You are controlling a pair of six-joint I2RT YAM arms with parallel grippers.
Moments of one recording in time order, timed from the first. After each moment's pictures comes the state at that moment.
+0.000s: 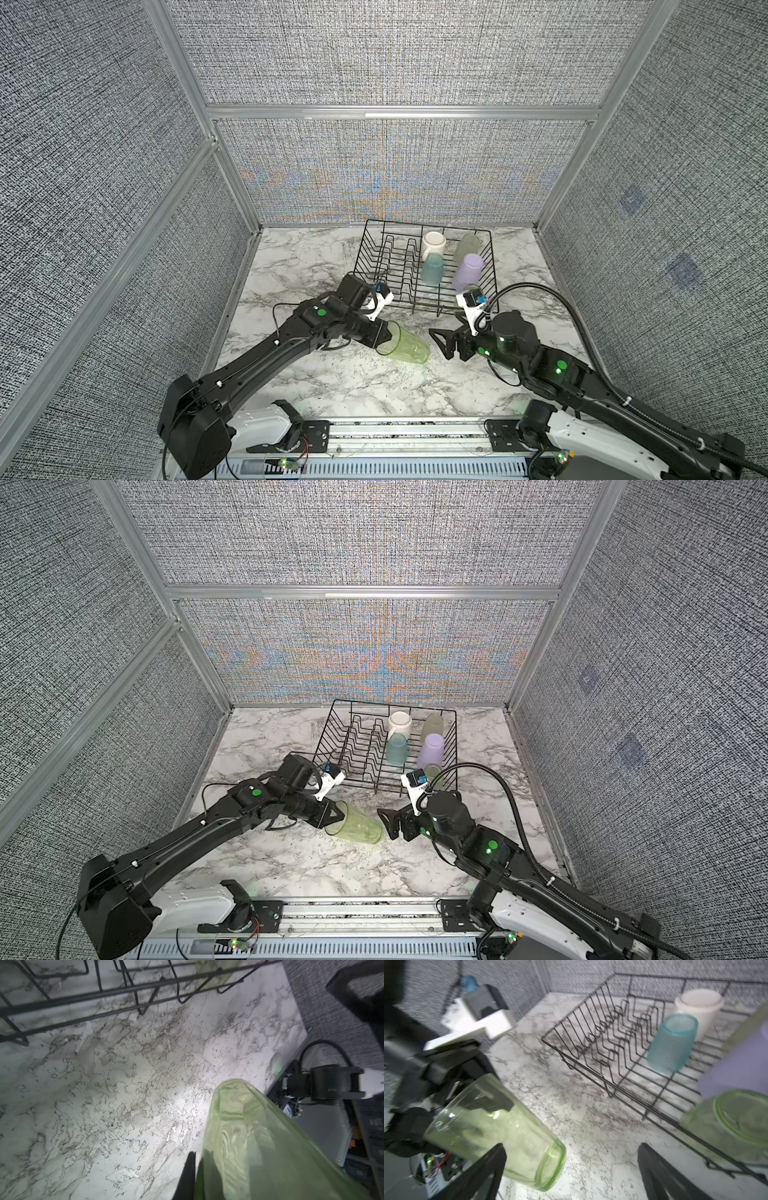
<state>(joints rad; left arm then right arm) -0.69 1.21 0.97 -0.71 0.50 -0.29 0.88 0.71 0.65 -0.31 0.04 0.30</state>
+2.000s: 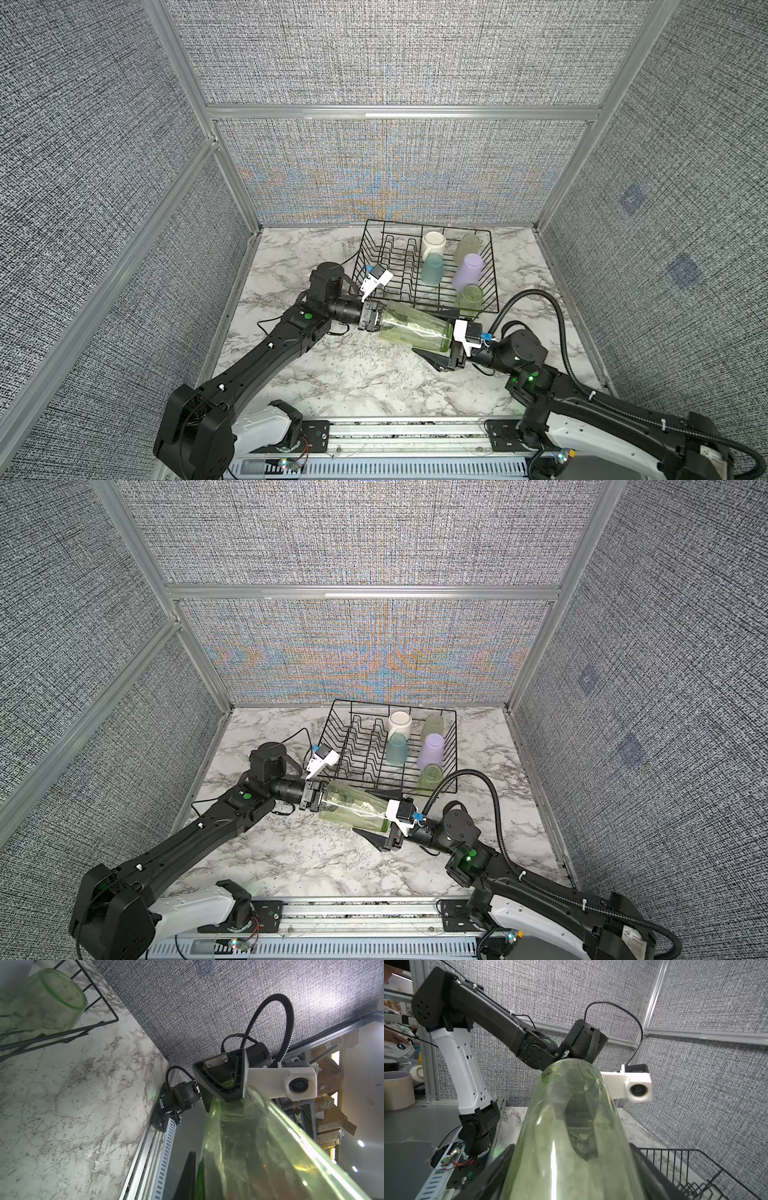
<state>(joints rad) -0.56 1.19 0.82 0.00 1.24 -0.69 0.92 0.81 0.41 0.60 -0.36 -0.12</state>
